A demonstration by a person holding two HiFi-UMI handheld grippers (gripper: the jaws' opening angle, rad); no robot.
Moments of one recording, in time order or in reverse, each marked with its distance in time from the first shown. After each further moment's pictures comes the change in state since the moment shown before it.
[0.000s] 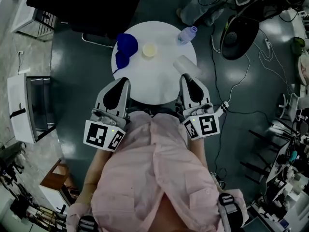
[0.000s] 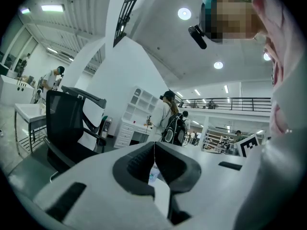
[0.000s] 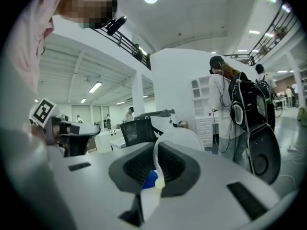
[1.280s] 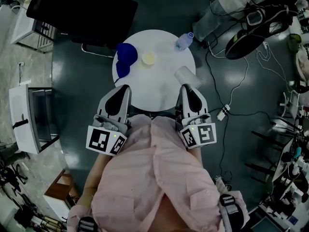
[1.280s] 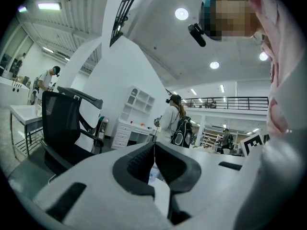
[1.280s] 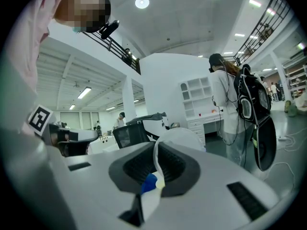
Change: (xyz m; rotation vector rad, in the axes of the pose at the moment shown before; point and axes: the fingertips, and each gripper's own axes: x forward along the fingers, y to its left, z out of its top) left arm 0.000 0.003 0.003 0.018 0.004 -0.040; right arm -0.015 0.005 0.000 0.090 -0.045 -0.119
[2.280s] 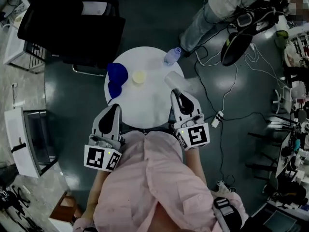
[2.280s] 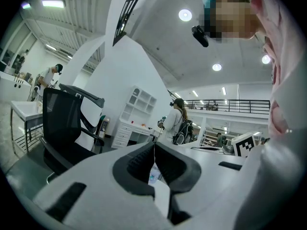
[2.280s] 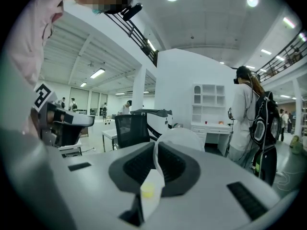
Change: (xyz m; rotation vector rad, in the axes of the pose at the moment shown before) left arm 0.008 0.028 -0.007 -0.032 -0.010 -0.009; right arm 0.044 -0.005 0.003 -0.291 0.049 0.036
